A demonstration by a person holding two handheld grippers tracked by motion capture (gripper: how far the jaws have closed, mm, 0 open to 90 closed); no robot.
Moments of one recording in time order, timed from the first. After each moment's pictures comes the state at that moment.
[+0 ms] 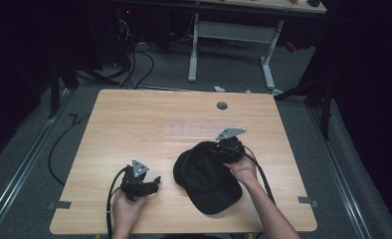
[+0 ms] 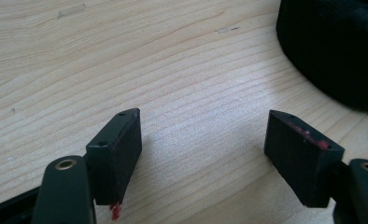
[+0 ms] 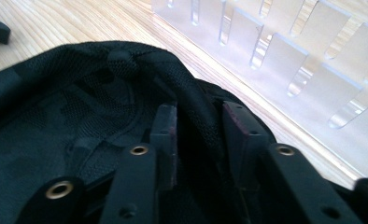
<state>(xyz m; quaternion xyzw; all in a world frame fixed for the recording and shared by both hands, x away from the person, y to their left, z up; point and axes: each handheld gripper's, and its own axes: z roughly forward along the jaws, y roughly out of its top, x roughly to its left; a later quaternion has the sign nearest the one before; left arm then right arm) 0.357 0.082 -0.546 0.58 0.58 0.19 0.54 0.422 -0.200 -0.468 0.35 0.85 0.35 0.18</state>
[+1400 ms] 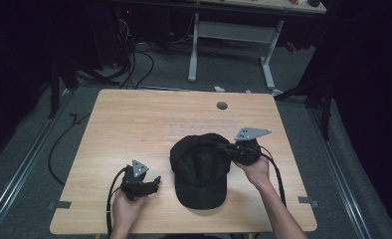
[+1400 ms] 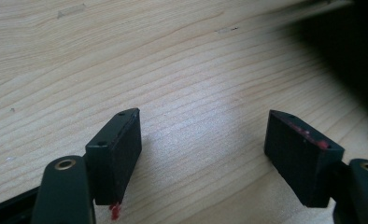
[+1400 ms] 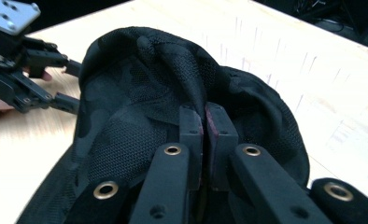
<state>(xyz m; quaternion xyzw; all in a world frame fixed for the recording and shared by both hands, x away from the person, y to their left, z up) 0.357 0.082 -0.546 0.58 0.58 0.19 0.54 0.396 -0.238 -0.432 0.30 0.83 0.46 0.14</state>
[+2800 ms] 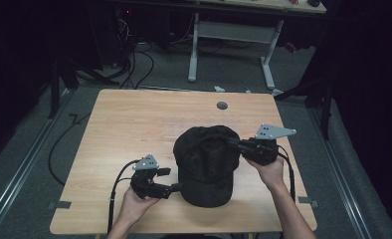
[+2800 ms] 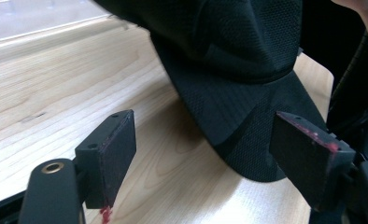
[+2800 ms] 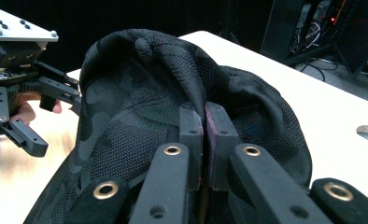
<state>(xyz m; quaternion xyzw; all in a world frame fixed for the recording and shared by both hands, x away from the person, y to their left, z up) 0.330 0.053 -0.470 0.61 0.48 -0.07 0.63 0.373 -0.265 -0.395 0.28 0.79 0.52 0.15</state>
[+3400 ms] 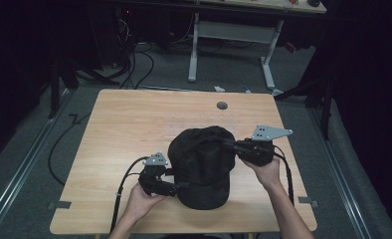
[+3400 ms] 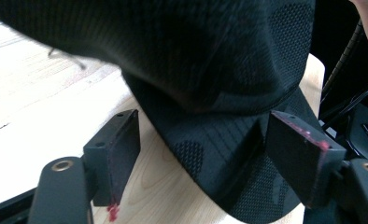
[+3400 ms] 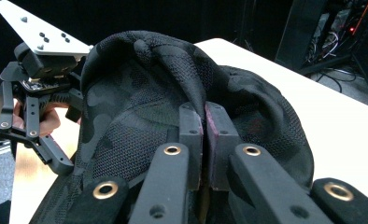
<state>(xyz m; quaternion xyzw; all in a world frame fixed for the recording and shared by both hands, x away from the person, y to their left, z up) 0.337 0.037 -0.472 0.63 0.48 -0.09 0.61 0.373 -0.255 -0.396 0.25 0.79 0.53 0.14</state>
